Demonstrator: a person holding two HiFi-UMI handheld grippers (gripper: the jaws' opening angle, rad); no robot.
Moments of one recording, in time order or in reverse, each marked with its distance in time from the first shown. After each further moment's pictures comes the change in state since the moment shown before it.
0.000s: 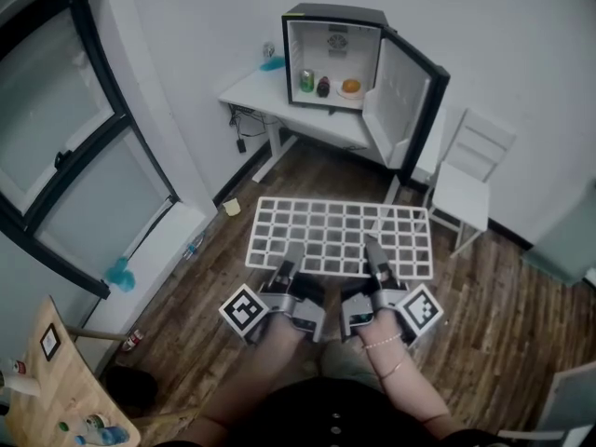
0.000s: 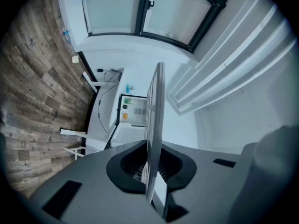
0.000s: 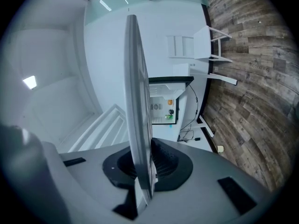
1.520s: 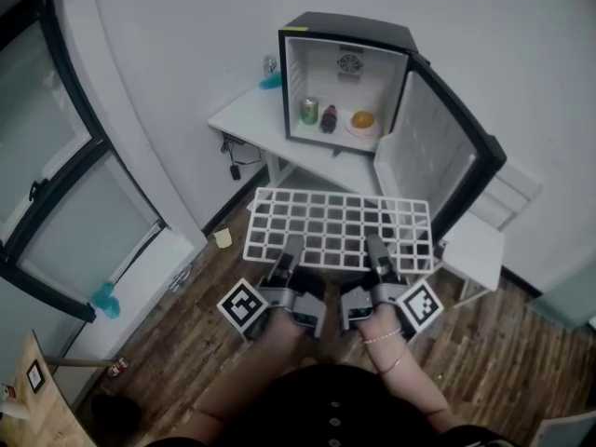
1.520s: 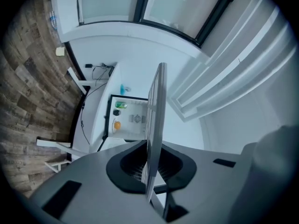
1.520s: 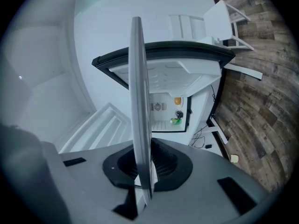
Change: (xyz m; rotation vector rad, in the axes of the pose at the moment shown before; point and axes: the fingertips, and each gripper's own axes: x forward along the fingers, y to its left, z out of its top) left arm 0.266 0.039 0.089 0.022 -0.072 -0.037; right arm 0.277 -0.017 0.099 -0.017 0.047 0.044
